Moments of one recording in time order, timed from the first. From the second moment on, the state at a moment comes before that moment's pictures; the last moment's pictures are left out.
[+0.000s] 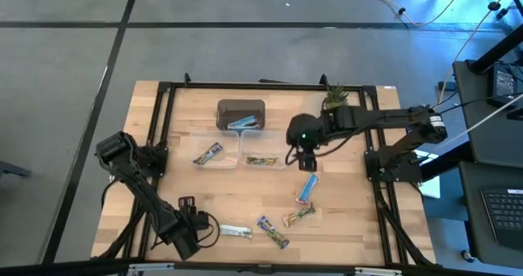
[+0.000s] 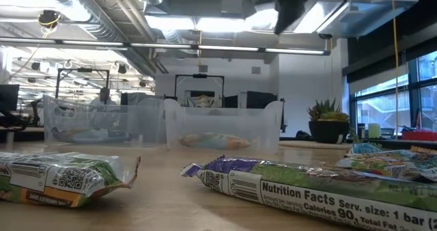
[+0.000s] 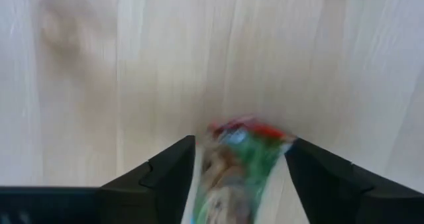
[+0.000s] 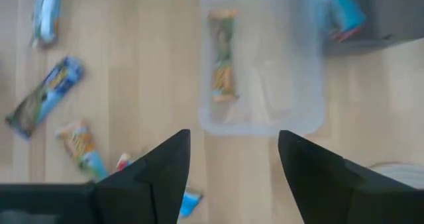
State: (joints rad) left arm -0.92 1.80 1.05 -0.79 -0.17 -1.07; right arm 0.05 1.55 1.51 -1.06 0.03 0.07
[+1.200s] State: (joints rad) left arm -0.83 1.80 1.08 -0.78 -0.05 -1.00; right arm 0.27 1.55 1.25 -0.96 0.02 0.31
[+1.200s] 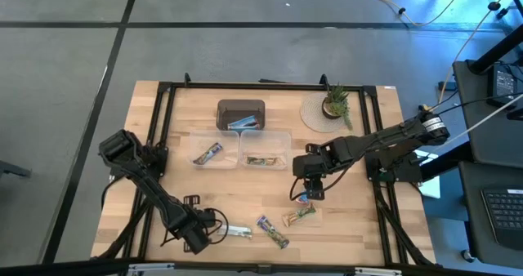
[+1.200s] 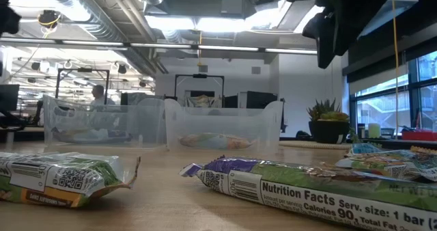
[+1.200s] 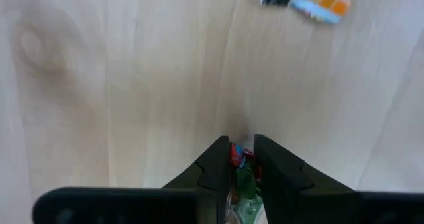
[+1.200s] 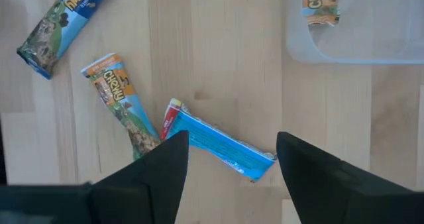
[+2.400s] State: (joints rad) left arm -0.15 1.67 1.54 -1.12 -0.49 -0.16; right arm 0.27 1.51 1.25 -0.99 0.01 0.47
